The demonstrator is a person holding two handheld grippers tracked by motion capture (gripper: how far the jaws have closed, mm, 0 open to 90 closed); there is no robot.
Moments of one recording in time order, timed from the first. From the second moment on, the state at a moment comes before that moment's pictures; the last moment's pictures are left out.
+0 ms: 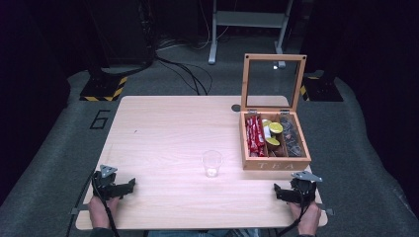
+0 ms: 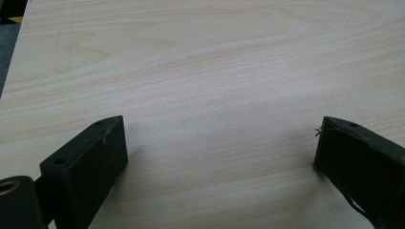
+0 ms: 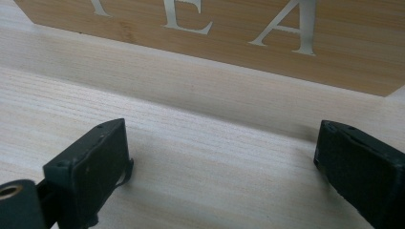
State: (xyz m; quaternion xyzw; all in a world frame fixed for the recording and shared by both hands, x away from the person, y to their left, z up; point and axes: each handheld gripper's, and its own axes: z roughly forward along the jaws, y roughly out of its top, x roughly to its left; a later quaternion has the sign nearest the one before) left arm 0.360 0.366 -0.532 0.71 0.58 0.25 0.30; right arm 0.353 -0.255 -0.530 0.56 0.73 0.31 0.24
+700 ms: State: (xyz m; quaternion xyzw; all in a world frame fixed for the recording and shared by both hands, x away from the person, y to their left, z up) left arm 0.360 0.366 -0.532 0.71 0.58 0.26 0.30; right arm 0.352 -0.259 -0.524 0.56 0.73 0.32 0.22
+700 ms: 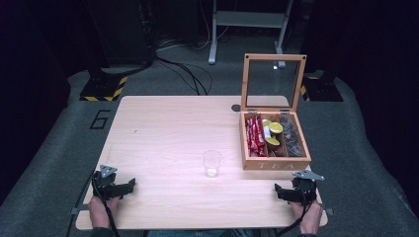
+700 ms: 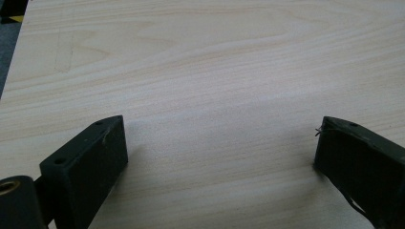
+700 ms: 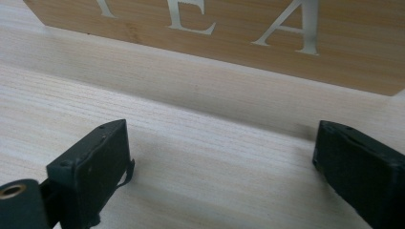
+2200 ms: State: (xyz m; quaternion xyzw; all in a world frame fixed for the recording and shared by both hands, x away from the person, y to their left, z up) left arm 0.359 0.366 -0.532 0.71 0.58 0.25 0.30; right arm 0.448 -0.292 -0.448 0.61 0.72 0.30 0.17
